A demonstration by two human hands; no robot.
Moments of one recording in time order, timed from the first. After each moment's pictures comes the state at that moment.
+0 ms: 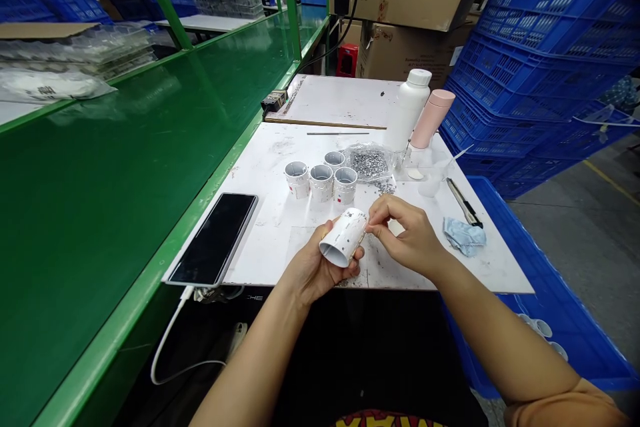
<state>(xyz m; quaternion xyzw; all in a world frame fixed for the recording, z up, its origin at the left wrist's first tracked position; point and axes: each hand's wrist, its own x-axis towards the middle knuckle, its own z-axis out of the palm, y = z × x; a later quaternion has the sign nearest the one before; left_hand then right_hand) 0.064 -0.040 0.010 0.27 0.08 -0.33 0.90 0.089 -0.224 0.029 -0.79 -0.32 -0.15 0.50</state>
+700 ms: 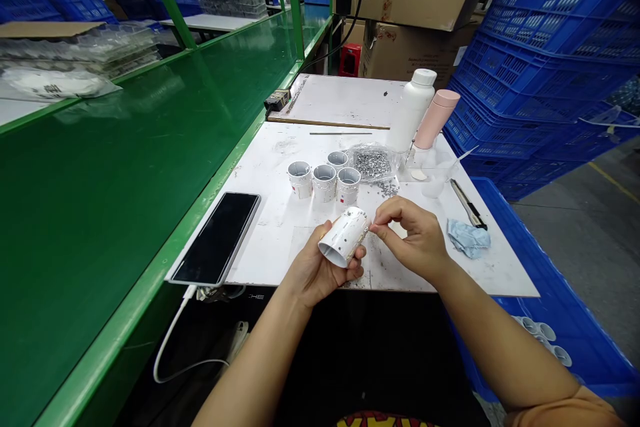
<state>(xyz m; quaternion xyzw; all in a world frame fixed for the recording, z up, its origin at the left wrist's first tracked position) 0.064 -0.036 0.003 0.25 0.04 -0.36 0.90 0.084 -0.221 0.028 -0.77 -0.29 -0.19 0.53</state>
